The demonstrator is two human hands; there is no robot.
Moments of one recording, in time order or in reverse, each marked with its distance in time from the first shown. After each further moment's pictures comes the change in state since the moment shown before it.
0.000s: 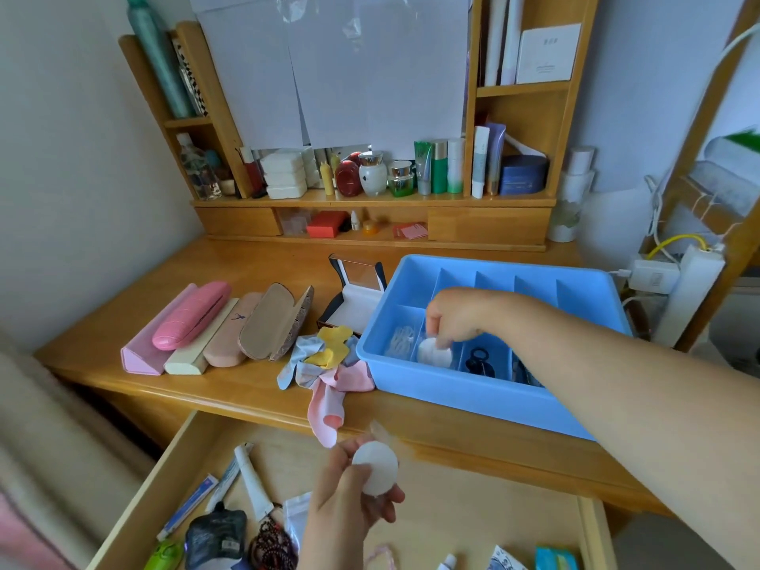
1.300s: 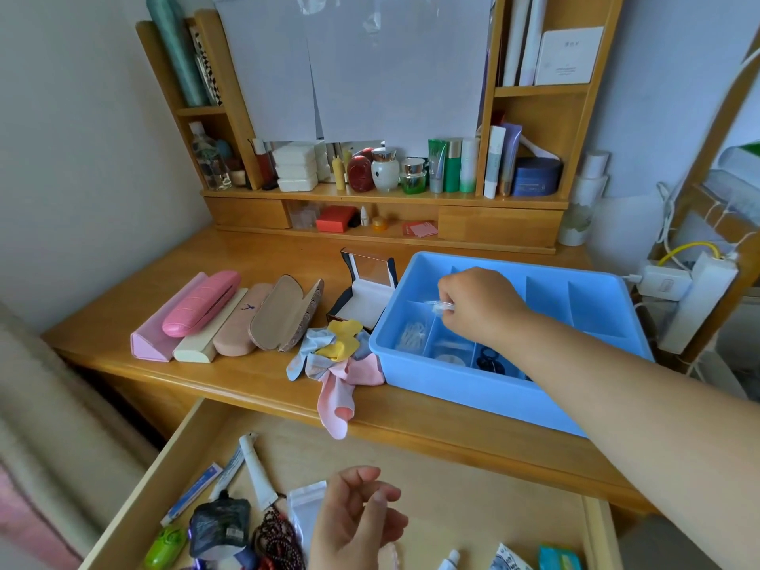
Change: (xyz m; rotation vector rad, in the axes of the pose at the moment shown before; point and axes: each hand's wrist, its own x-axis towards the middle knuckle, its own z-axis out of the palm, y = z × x) left_hand -0.029 -0.018 -0.014 0.103 0.006 0.107; right_hand -0.003 0.002 0.017 -0.100 0.565 -0.038
